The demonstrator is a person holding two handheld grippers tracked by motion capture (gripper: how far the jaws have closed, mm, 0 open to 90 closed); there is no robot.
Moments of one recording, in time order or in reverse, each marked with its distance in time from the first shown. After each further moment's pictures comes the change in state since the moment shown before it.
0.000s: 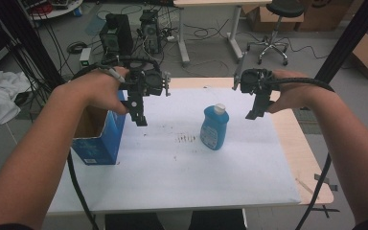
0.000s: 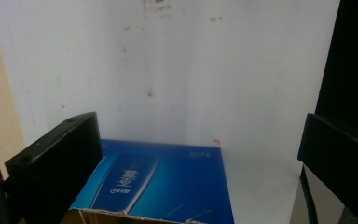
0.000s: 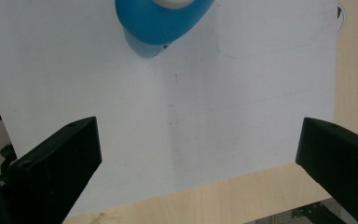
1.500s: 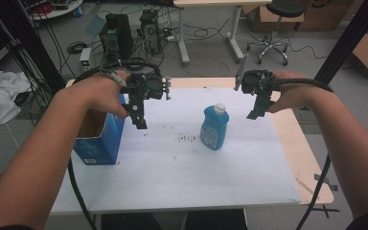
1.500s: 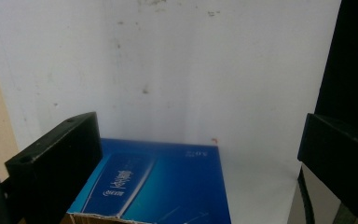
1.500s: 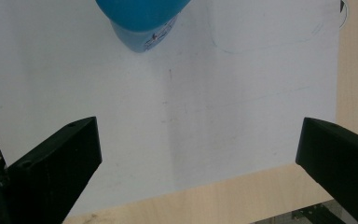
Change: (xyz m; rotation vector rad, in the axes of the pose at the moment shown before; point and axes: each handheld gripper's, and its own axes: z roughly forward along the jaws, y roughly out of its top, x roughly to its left) left arm -0.003 0.002 0.008 0.017 -0.010 -0.004; right arm -0.008 -0.008 0.012 -0.001 0.004 0.004
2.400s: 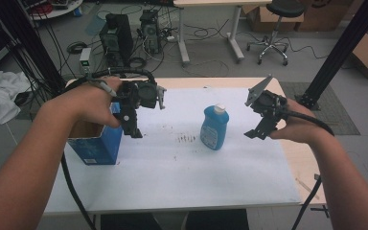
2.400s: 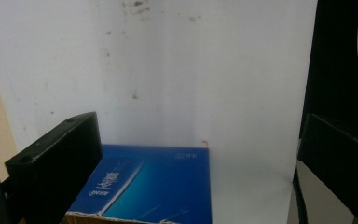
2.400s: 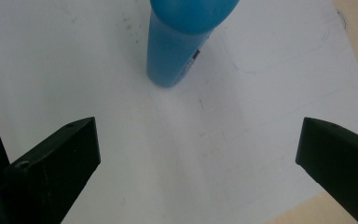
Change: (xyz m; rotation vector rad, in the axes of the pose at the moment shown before) left arm -0.032 -0.014 -0.006 -0.056 0.033 0.053; right arm 0.056 -0.039 0.023 -0.290 -0.042 0.220
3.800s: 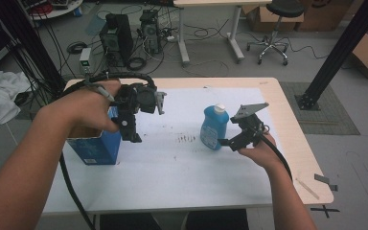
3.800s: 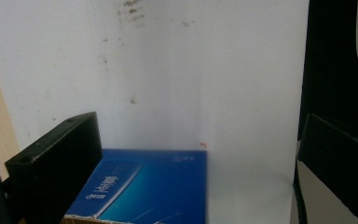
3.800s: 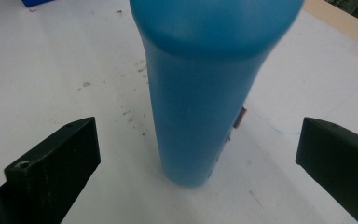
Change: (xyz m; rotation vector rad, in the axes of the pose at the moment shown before) left arm -0.012 0.001 -0.002 -0.015 0.020 0.030; right arm 0.023 -0.023 0.096 -0.426 -0.004 0.259
